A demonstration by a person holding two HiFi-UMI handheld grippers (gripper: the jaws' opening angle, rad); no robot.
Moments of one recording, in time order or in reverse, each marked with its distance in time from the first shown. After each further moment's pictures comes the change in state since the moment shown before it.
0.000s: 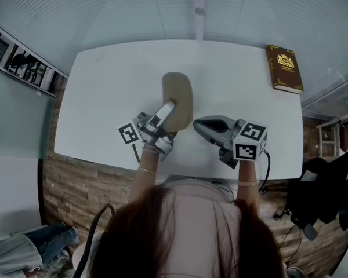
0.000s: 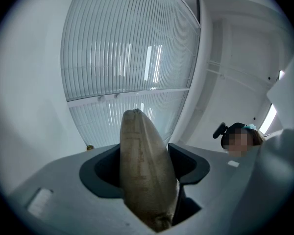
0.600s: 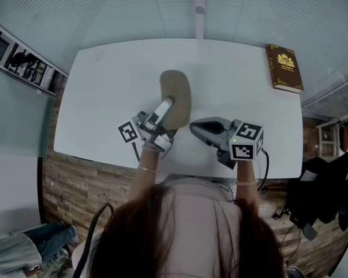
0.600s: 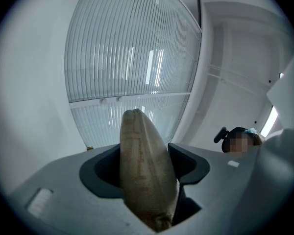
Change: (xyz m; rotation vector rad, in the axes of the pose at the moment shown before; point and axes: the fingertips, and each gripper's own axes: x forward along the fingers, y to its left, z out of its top) left arm -0.002 0.005 0.005 -0.023 -0.045 0.007; right arm 0.008 0.007 -0.011 0.015 0.044 0.039
